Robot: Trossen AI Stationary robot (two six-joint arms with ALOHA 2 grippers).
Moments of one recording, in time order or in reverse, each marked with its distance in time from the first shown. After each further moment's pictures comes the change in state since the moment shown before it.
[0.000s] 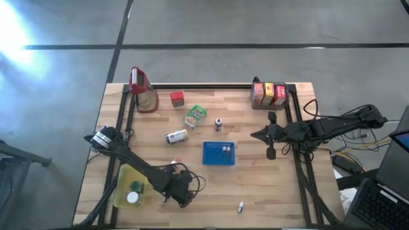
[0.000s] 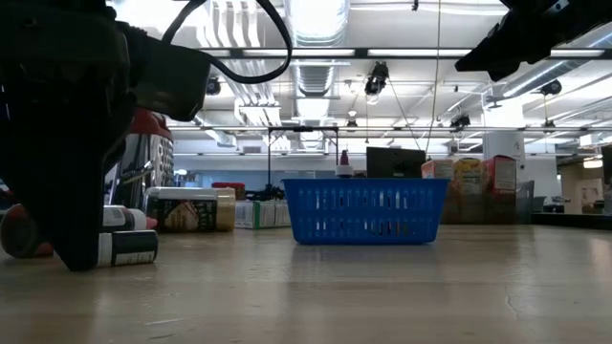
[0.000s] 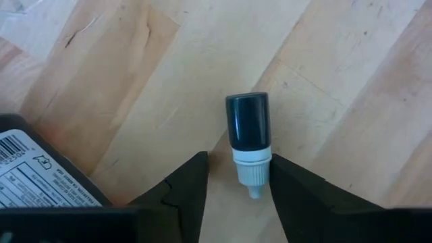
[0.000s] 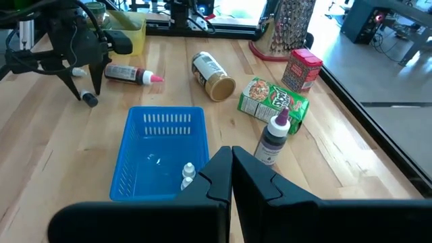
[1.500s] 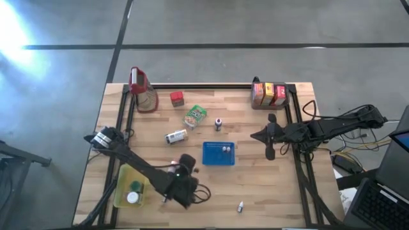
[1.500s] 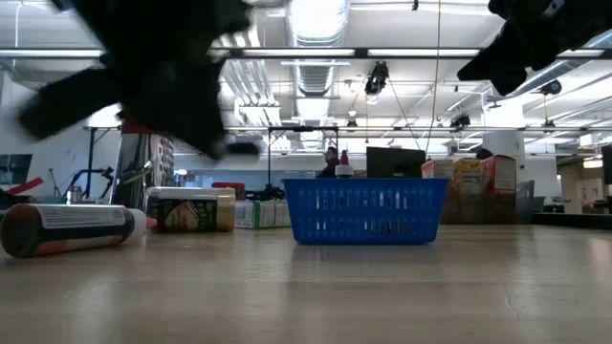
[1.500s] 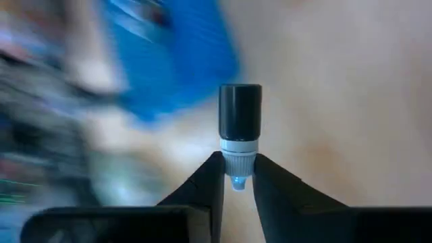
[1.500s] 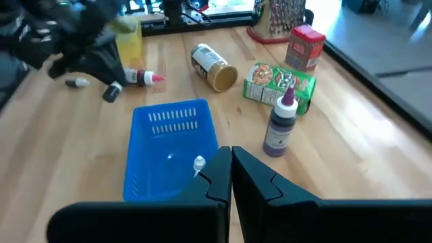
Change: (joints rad) left arm 0.001 -0.015 0.136 -0.194 -0.600 1.132; right arm 0.000 -0.001 -0.026 0.001 -0.002 0.179
